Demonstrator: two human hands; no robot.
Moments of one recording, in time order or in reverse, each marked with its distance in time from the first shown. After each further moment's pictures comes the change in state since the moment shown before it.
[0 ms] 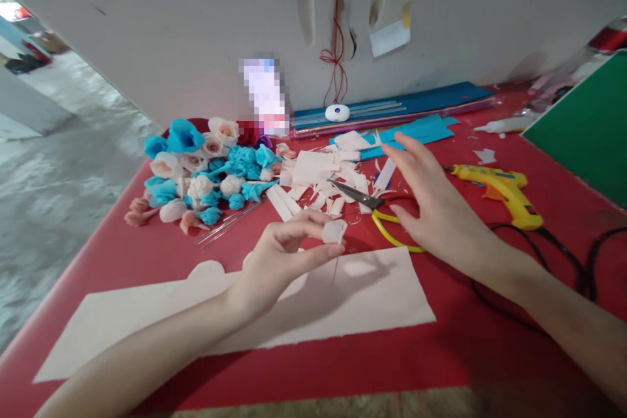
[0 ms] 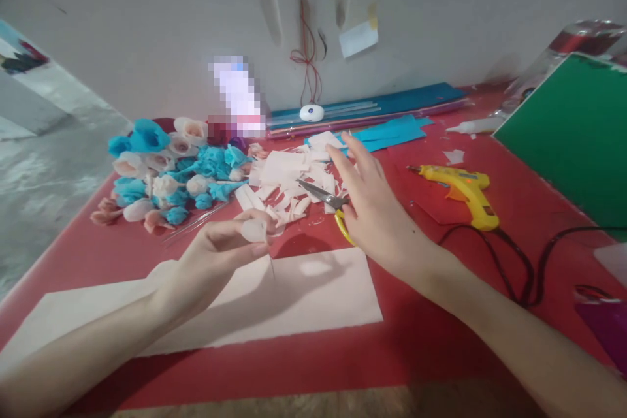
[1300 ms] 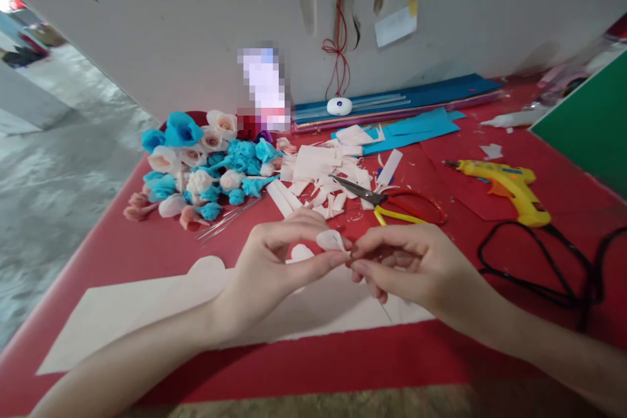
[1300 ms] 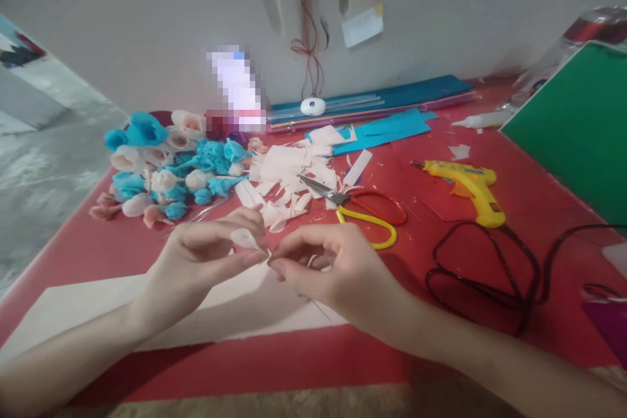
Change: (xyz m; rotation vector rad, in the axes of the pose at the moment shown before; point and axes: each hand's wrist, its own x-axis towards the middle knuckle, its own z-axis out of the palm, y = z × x) left_hand -0.009 0.019 0.002 0.180 -0.047 0.209; right_hand -0.027 -0.047 0.011 0.886 -0.468 0.491
